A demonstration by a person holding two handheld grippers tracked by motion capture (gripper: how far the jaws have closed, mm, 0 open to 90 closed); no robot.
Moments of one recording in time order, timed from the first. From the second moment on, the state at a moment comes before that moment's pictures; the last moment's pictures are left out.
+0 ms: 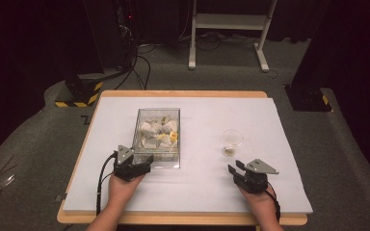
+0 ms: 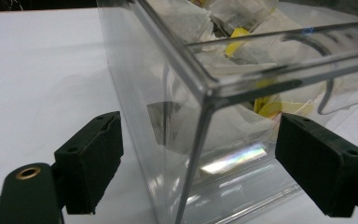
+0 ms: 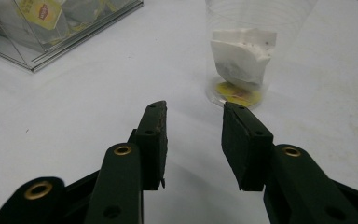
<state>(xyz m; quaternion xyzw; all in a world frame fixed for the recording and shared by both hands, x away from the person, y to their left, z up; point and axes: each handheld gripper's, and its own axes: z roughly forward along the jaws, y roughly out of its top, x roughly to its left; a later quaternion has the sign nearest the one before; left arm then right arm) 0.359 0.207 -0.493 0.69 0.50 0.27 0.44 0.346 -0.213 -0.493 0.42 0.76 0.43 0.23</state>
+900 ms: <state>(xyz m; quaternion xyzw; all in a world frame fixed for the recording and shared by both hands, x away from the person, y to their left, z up) 0.332 0.240 -0.496 0.74 0.47 0.25 0.41 0.346 -0.213 -0.494 0.42 0.76 0.43 0.23</state>
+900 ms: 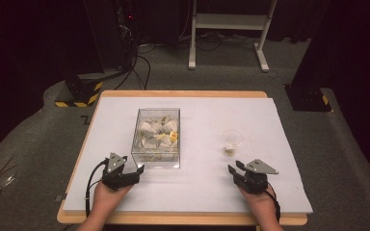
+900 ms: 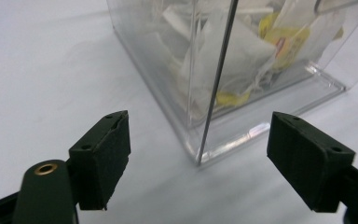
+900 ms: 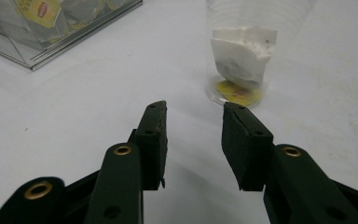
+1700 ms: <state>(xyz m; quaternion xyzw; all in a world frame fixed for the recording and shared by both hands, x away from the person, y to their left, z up) 0.326 0.284 -0.505 0.76 0.50 0.25 0.33 0.356 -0.238 -0.498 0.47 0.76 0.37 0.26</state>
